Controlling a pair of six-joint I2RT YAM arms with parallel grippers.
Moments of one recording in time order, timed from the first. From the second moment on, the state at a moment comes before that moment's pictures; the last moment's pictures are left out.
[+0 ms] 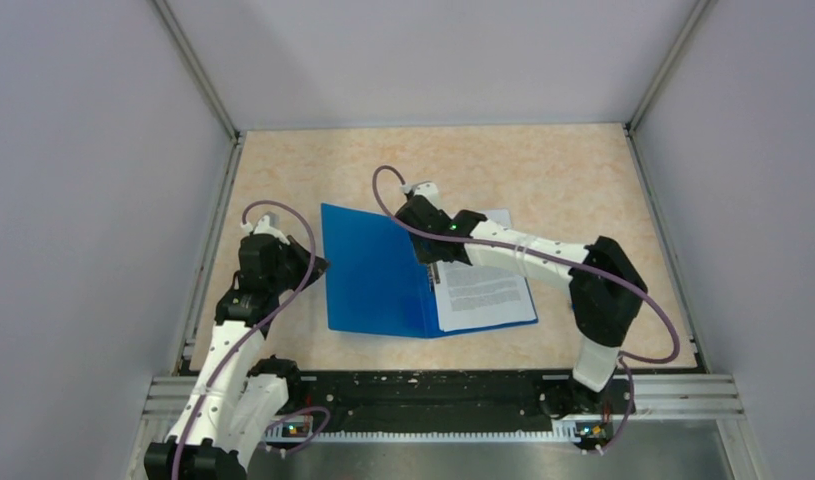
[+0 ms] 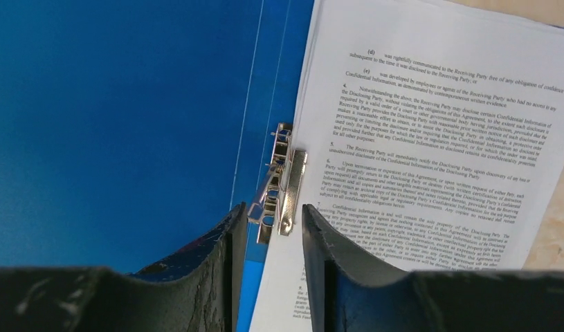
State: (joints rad) left arm -0.06 0.75 0.56 -0.41 0.24 -0.71; right arm 0.92 1.74 1.35 -0.56 0.38 0.49
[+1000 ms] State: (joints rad) left arm -0.06 0.75 0.57 -0.42 0.24 -0.69; right arm 1.00 1.95 1.56 -0.72 0.46 0.36
